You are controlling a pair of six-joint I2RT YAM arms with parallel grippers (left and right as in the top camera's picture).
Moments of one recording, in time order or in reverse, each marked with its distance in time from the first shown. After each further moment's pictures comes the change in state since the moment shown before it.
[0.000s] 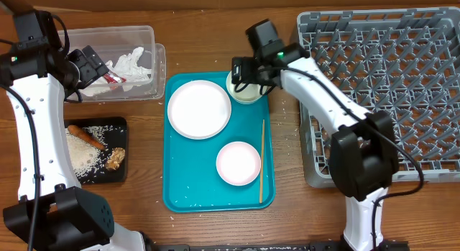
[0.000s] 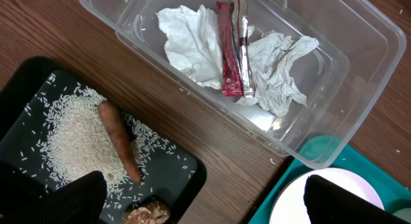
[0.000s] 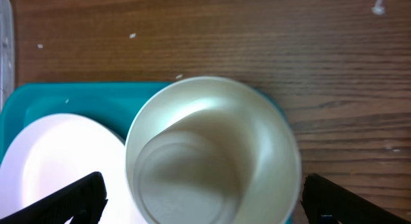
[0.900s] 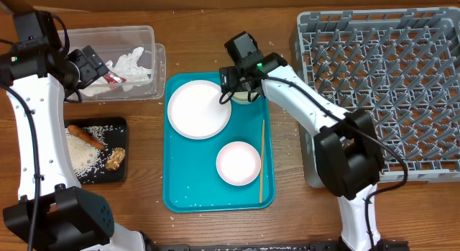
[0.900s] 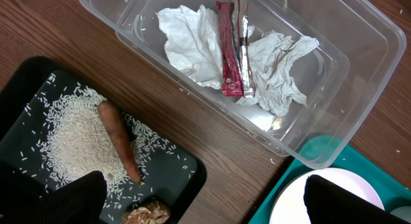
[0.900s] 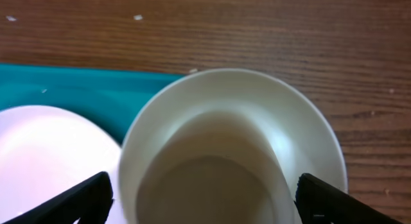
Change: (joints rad) left arm 0.000 0.000 0.000 0.000 0.000 0.000; right arm 0.082 0.060 0.000 0.050 0.136 -0.023
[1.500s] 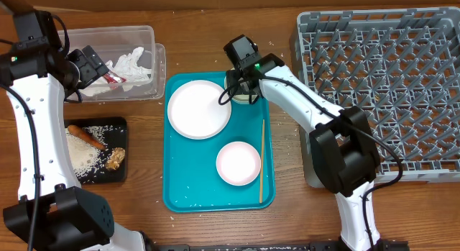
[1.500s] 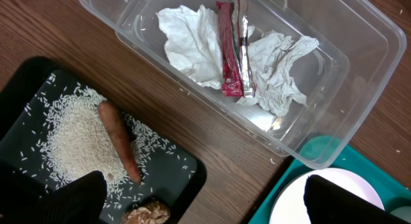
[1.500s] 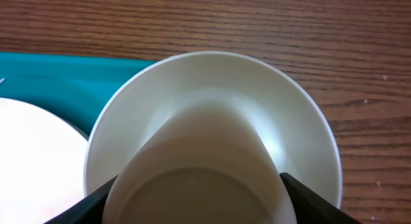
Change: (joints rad) left arm 0.000 0.000 0.000 0.000 0.000 0.000; right arm 0.000 0.027 0.019 -0.047 0.031 0.002
